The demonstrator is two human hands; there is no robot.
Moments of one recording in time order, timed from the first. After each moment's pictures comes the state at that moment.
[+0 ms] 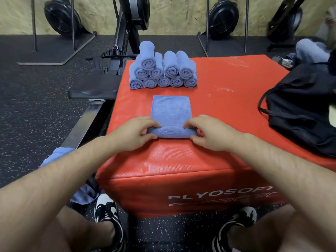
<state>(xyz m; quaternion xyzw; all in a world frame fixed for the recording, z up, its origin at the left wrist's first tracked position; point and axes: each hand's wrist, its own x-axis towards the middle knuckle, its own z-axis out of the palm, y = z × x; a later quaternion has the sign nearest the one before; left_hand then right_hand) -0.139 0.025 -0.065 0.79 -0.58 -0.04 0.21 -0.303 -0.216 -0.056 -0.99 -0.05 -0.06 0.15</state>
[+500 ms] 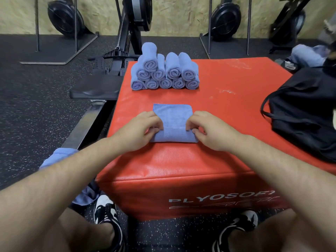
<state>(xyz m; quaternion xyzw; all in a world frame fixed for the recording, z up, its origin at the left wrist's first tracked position) -0.141 0.015 -0.063 0.77 -0.59 0.02 0.24 -0.295 -0.217 -0.053 -0.98 -0.07 -0.11 0.18</state>
